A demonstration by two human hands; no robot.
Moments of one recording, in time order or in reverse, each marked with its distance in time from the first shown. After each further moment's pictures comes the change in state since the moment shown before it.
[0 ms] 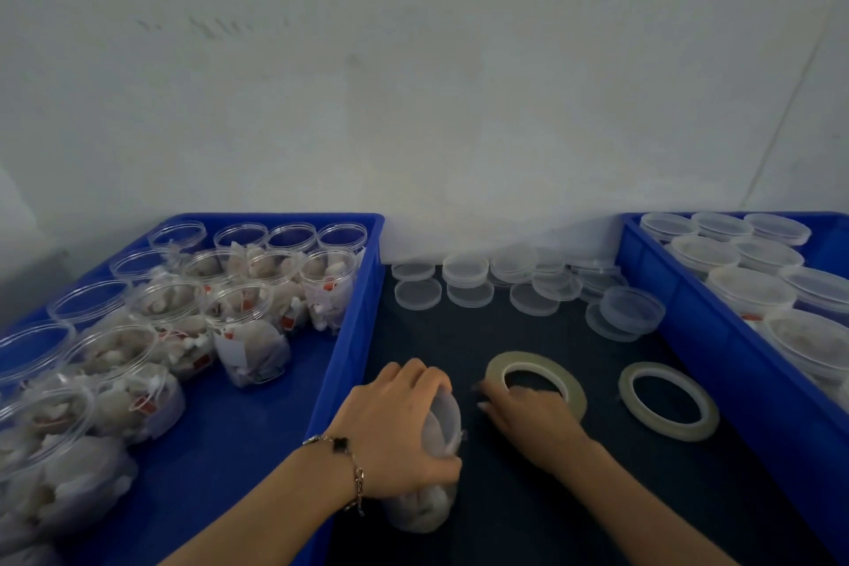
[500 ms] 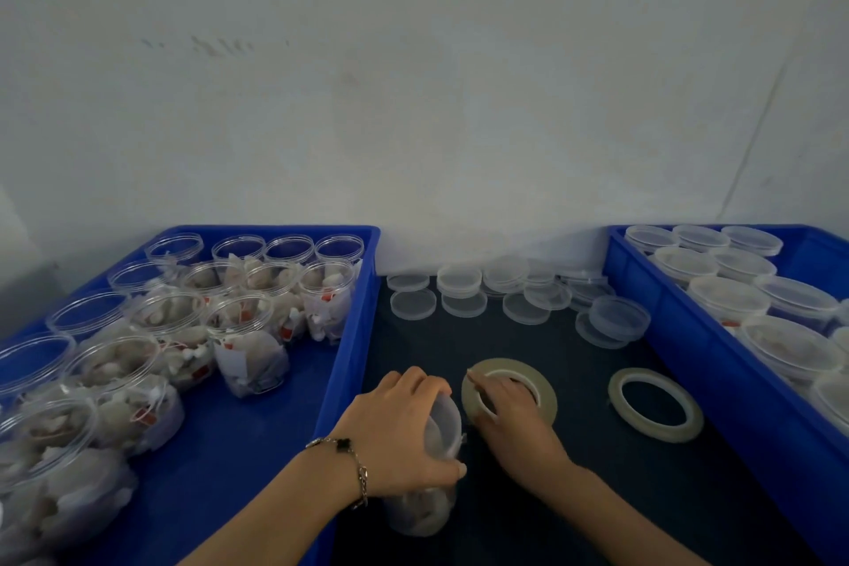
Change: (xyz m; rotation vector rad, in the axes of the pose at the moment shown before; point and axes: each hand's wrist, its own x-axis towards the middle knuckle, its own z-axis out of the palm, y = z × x) left_hand 0.001 -0.004 -0.002 -0.017 -0.105 0.004; right_hand -0.016 -0.031 -0.006 0.441 0.194 0.118
